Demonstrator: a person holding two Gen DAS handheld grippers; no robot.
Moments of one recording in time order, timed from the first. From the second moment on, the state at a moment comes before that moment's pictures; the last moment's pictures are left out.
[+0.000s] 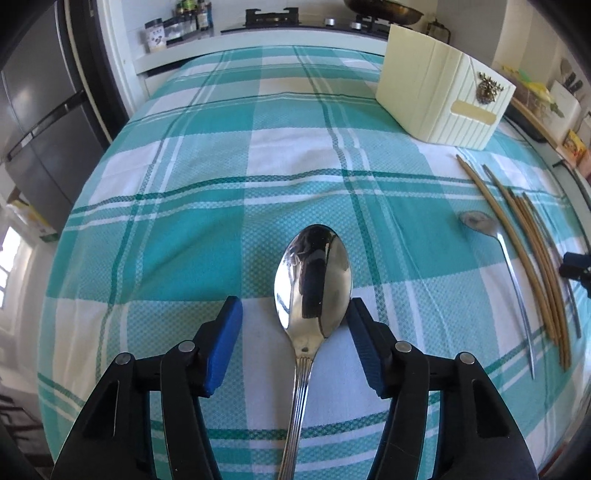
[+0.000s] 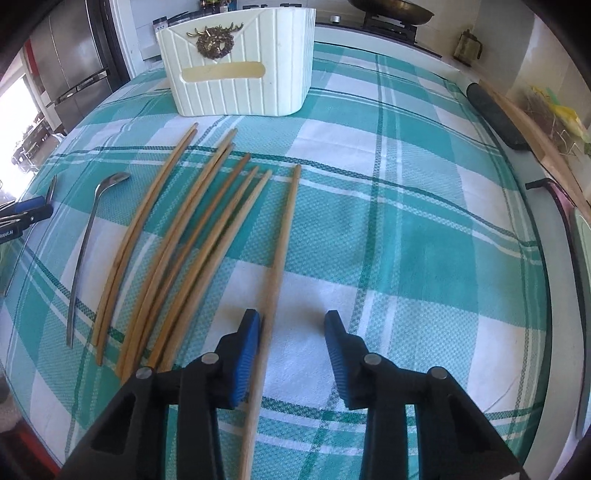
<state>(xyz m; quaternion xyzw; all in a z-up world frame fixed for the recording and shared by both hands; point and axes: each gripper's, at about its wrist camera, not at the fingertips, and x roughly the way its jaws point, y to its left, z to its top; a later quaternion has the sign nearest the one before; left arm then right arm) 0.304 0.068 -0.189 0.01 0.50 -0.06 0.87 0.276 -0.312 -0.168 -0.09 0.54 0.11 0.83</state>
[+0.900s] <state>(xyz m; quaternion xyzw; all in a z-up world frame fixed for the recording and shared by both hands) 0.296 0.070 -0.093 -0.05 0.41 -0.11 0.91 0.317 -0.324 -0.086 0.03 0.44 0.15 0.88</state>
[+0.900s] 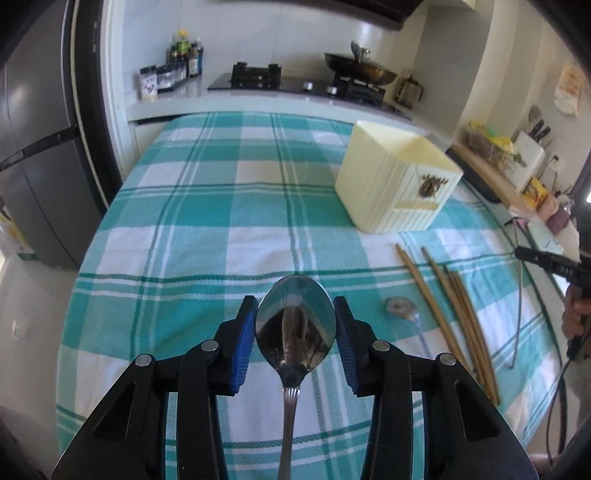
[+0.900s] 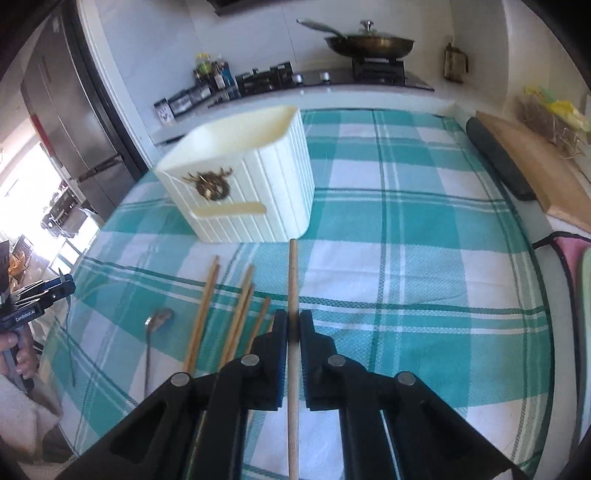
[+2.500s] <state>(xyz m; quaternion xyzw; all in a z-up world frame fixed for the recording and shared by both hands) 0.505 -0.059 -0.018 -0.06 0.38 -0.15 0.91 0.488 -0.261 -0.020 0.01 0.33 0.15 0.93</state>
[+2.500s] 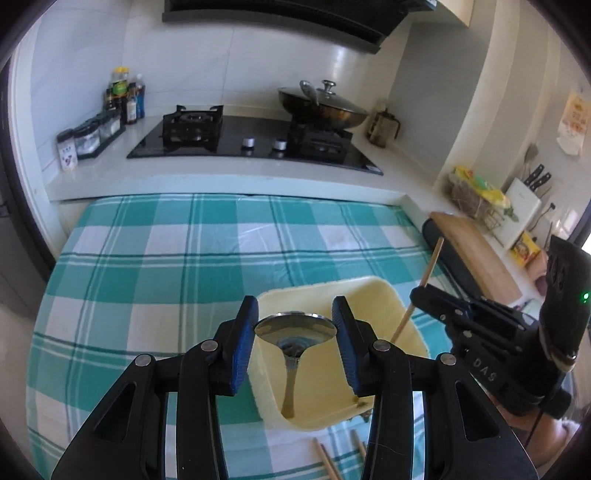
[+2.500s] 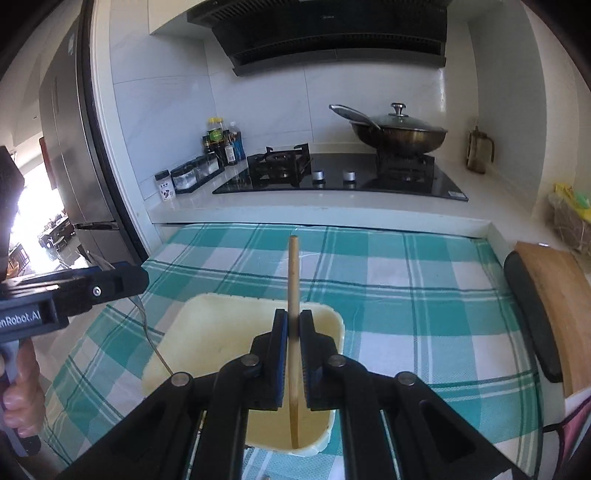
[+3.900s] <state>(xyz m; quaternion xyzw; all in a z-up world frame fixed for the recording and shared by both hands) 0.201 -0.033 -0.180 -0.08 0.45 -0.10 0.88 0.169 -0.318 -0.169 0.05 0.42 0.04 0.90</state>
